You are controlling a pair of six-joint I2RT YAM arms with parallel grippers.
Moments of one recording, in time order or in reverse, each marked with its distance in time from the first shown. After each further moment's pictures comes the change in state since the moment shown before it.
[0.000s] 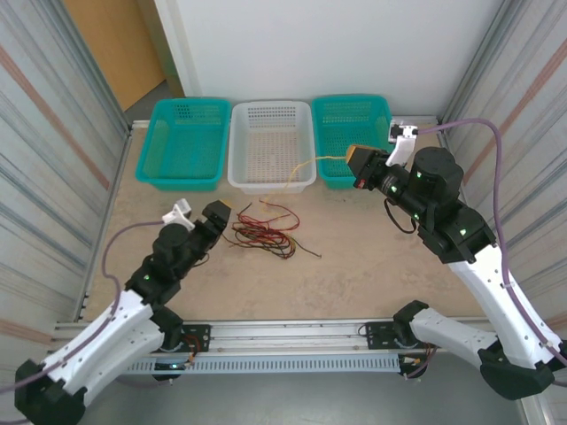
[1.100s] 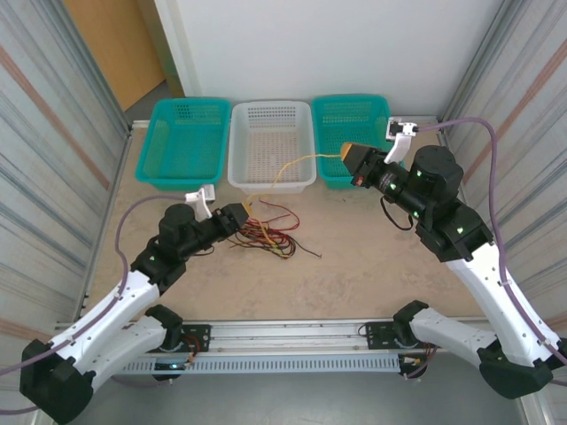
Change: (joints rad) left arm 0.043 0.208 0.128 0.033 0.391 0.224; right arm -0.001 0.009 -0.012 0.069 -0.076 0.083
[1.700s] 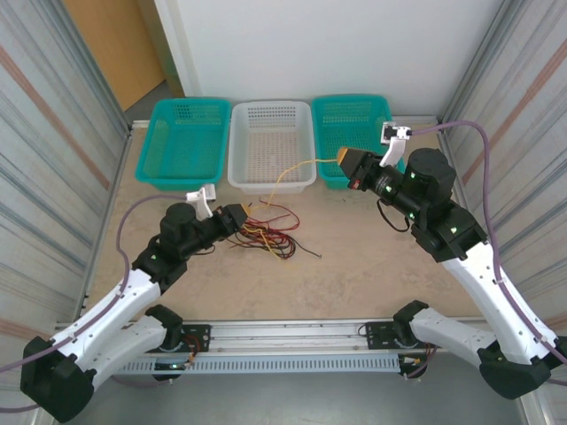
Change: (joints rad) left arm 0.001 0.012 -0.001 0.022 -0.001 -0.005; right arm 0.000 -0.003 -0.053 0.024 -0.015 0.008
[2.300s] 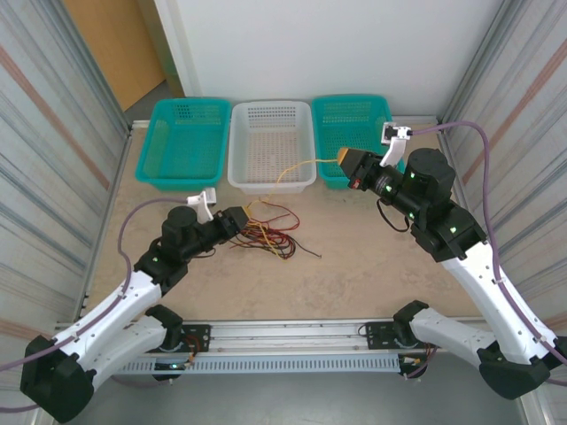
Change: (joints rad) left arm 0.000 -0.003 -0.042 0.016 0.001 -0.008; right arm -0.006 0.000 -0.003 0.001 0.000 0.018
